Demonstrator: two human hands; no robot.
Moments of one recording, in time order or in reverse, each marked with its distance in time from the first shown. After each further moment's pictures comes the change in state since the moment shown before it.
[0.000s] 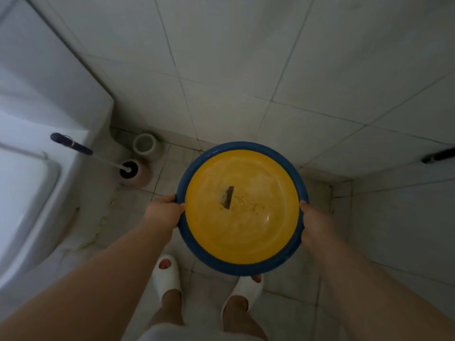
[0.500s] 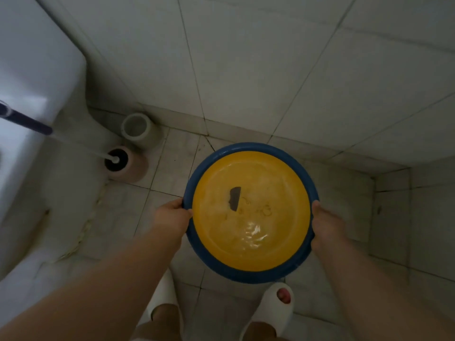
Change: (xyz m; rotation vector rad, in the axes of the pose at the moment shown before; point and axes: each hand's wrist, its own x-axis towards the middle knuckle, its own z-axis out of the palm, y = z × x) left_hand 0.169 -0.088 0.041 0.037 -0.038 -0.006; right_hand 0.157 0.096 0.099 0.016 0.121 0.001
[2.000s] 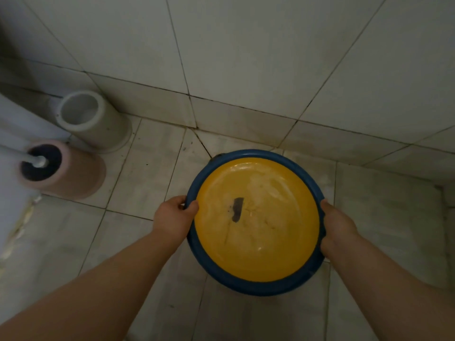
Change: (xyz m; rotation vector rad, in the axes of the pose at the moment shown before) left_hand 0.237 -0.067 0.100 0.205 0.042 0.329; right_hand 0.209 0.054 0.114 0.279 -0.117 0.054
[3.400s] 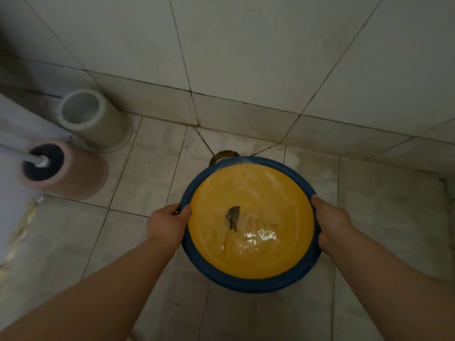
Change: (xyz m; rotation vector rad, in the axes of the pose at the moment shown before) left_hand 0.001 -0.024 -0.009 0.024 0.078 -0.046; right_hand -0.011 0.006 0.016 -0.210 0.055 -0.054
